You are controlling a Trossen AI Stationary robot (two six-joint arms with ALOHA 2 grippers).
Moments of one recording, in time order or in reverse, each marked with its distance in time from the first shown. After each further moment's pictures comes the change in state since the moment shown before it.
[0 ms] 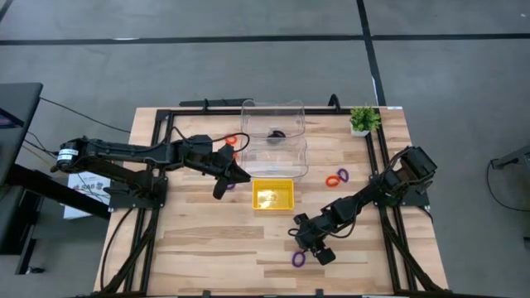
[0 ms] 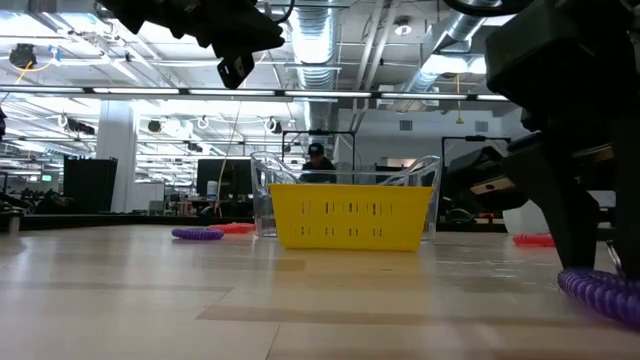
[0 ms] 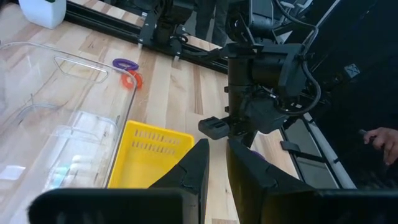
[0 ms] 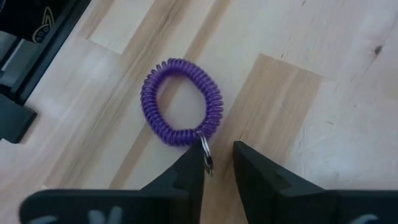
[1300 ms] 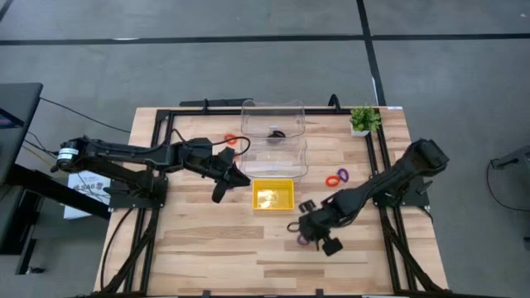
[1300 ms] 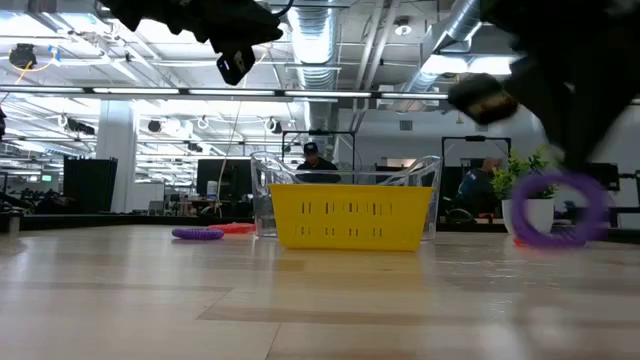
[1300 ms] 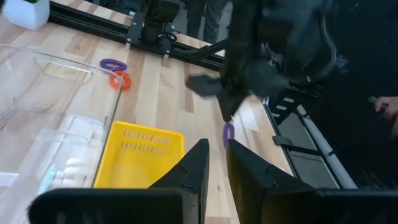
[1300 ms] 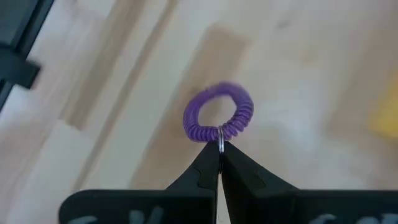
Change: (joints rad) left arm -0.033 0.000 -0.001 0.008 0.000 0.015; right arm -0.045 -0.159 0.220 -0.606 0.099 -0.095
